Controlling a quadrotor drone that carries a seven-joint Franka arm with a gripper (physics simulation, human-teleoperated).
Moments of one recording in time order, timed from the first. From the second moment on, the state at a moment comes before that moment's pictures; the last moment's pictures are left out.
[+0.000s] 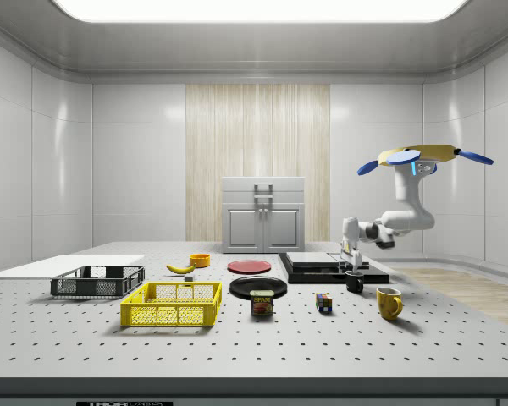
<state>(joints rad) -1.21 -1.26 1.31 -2.82 -1.91 1.36 1.68</state>
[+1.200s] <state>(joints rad) -1.23 -1.35 1.26 -2.81 -1.93 1.46 1.69</state>
